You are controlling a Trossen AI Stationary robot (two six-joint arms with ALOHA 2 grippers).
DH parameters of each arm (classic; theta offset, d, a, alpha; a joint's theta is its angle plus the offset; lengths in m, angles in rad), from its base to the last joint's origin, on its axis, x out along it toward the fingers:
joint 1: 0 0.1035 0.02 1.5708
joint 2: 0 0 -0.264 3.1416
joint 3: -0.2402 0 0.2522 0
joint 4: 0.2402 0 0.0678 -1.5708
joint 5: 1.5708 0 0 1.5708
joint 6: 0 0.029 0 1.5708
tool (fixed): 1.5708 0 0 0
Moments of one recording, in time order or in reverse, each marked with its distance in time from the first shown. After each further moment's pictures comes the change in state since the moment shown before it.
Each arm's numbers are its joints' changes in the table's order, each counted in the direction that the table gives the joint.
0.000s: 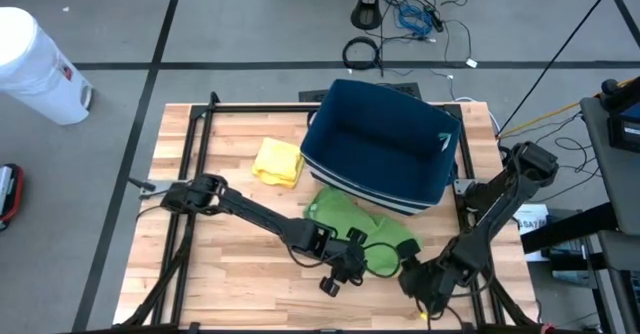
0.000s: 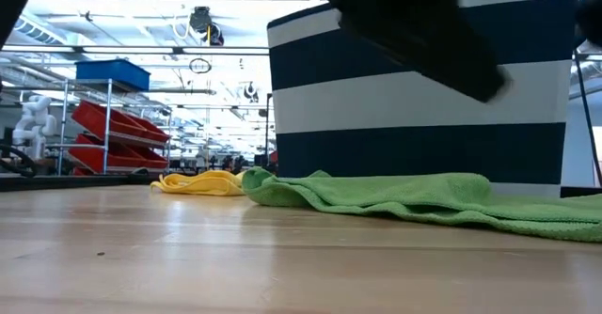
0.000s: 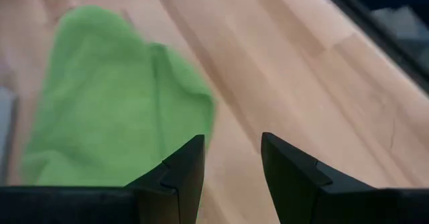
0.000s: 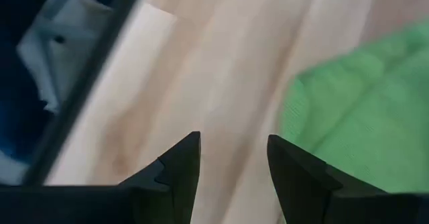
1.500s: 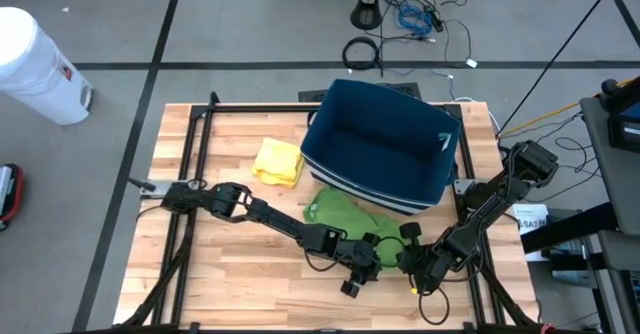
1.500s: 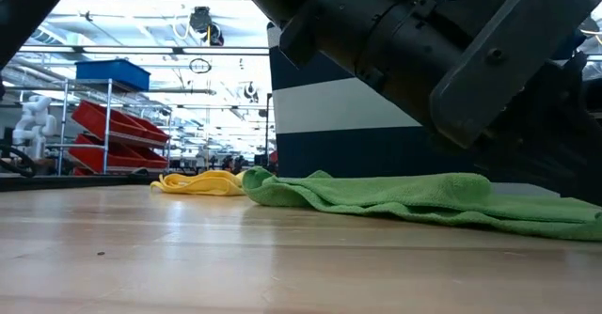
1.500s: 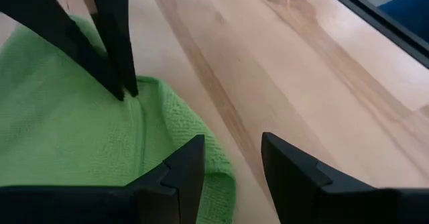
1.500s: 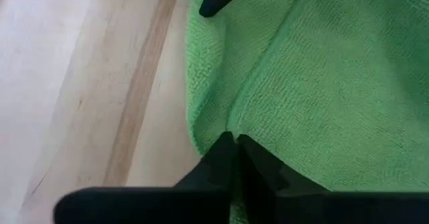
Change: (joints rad) left arm 0.037 -0.211 0.000 -0.431 0.070 -0.081; right arm -0.059 0.007 0.268 -0.171 0.117 0.088
